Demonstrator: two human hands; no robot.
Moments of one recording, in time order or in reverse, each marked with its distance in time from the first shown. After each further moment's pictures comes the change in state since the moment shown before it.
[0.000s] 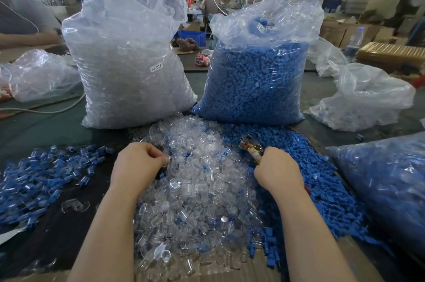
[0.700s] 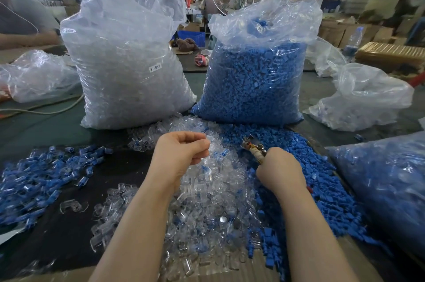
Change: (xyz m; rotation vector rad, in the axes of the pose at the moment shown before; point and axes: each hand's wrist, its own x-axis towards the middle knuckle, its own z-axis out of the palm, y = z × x) left_hand -0.025 0.057 0.028 -0.762 -0.219 -0.010; right_hand 0.001 0.006 -0.003 -0.001 0.007 0.021
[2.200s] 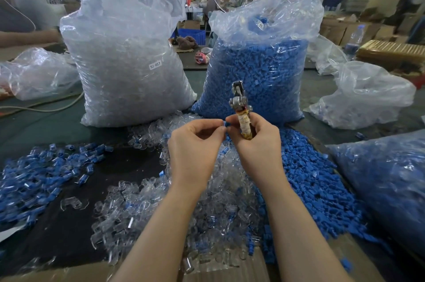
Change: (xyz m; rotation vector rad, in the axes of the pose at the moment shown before) left_hand -0.015 0.003 0.037 0.057 0.205 0.396; right_hand -0.019 -0.041 -0.004 1.016 0.257 -0.512
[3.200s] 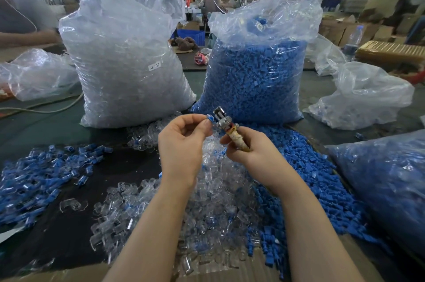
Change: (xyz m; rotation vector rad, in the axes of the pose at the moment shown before) left_hand 0.007 0.002 -0.009 -0.241 0.055 -0.041; right_hand 0.000 0.002 -0.021 -0.099 -0.435 0.154
